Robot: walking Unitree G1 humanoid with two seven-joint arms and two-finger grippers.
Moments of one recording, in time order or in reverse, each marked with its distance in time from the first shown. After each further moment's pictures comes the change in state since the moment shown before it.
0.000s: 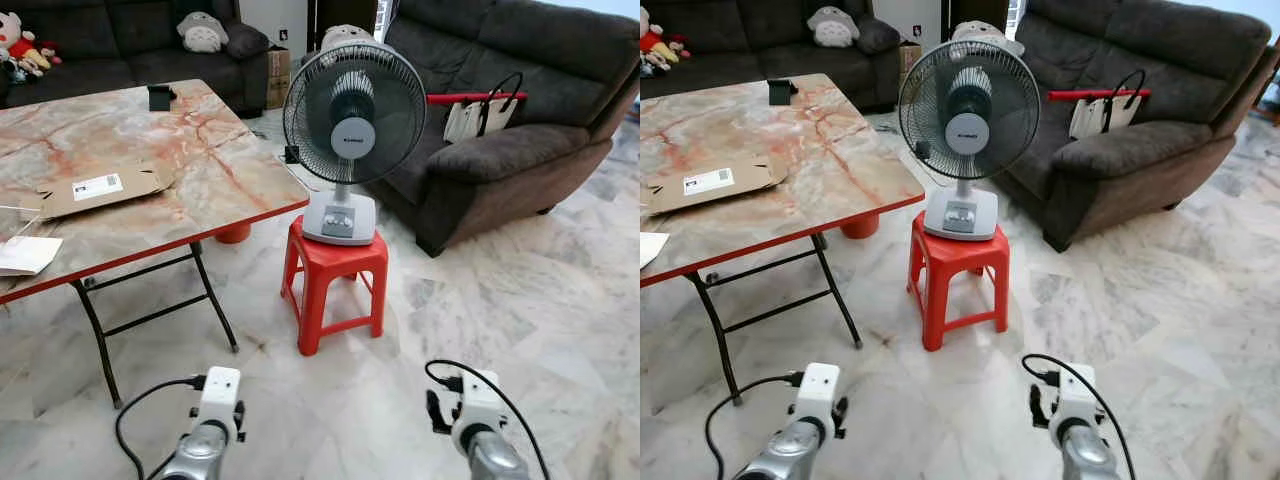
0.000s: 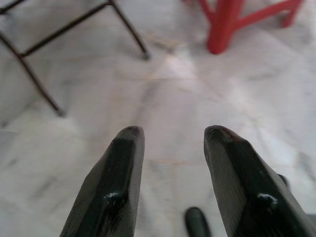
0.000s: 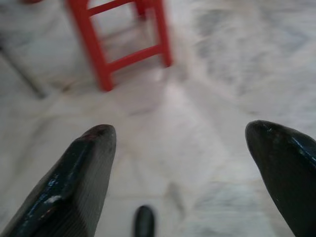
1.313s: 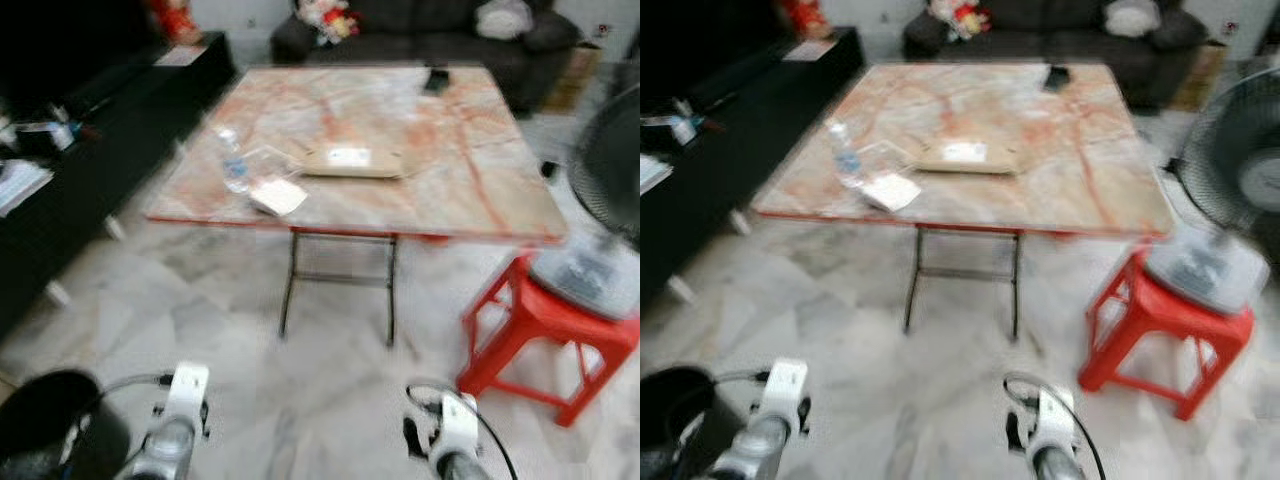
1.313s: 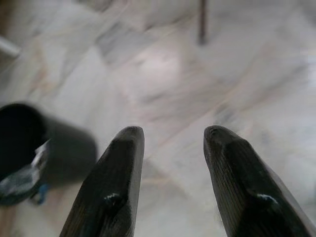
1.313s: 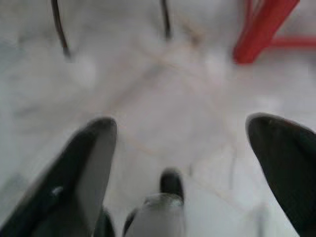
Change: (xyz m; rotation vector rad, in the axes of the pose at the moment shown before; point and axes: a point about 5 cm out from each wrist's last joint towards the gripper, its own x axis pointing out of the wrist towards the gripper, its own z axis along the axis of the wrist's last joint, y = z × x) left arm 0.000 0.014 -0.001 0.052 0.015 0.060; right arm -0.010 -0.006 -0.028 0.064 0.080 -0.044
